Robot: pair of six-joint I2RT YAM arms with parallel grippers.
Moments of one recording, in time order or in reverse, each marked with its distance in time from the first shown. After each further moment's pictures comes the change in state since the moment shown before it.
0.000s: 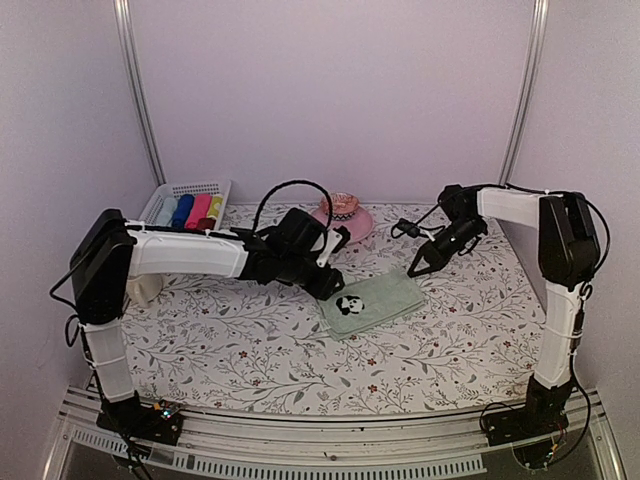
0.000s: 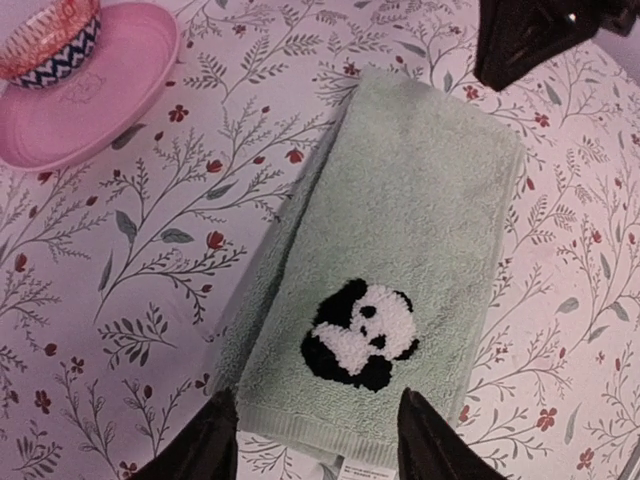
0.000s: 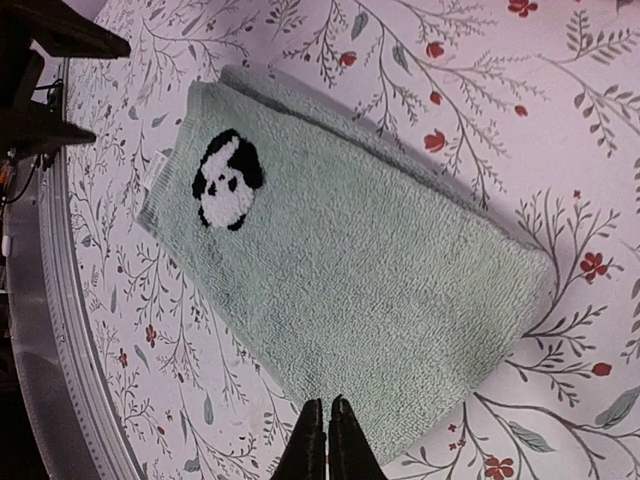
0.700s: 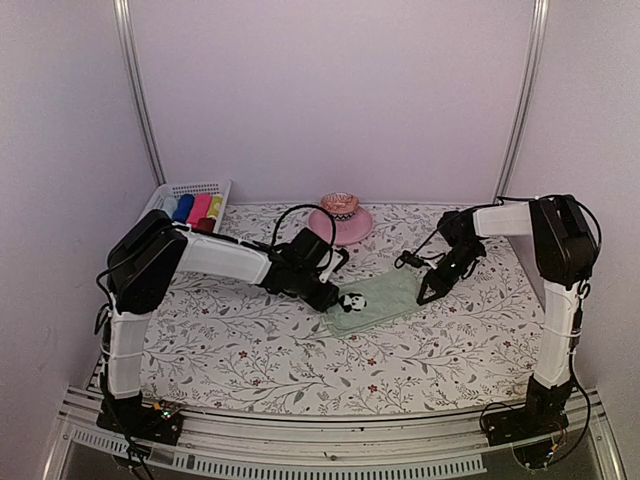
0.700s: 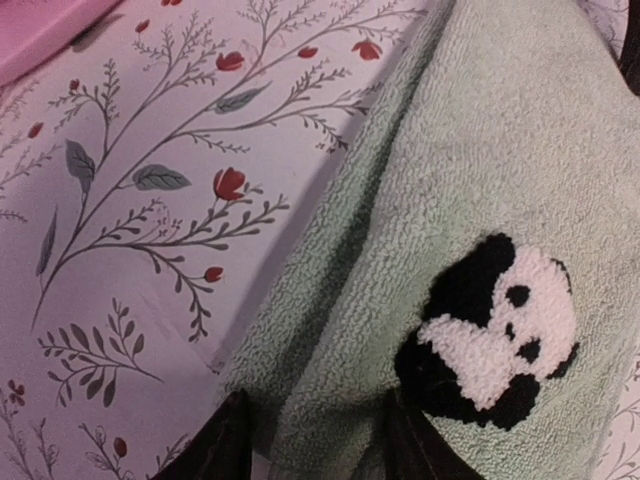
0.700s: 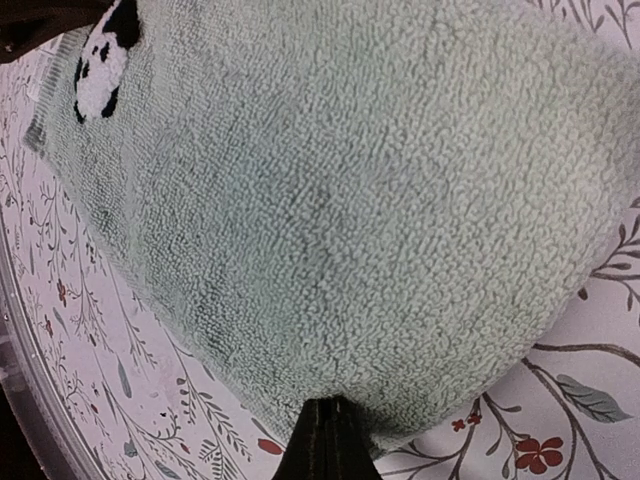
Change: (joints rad) left arm 0.064 0.235 0.054 0.042 0.011 0.042; right arm -0.001 0.027 -0.203 0.095 0.190 0.010
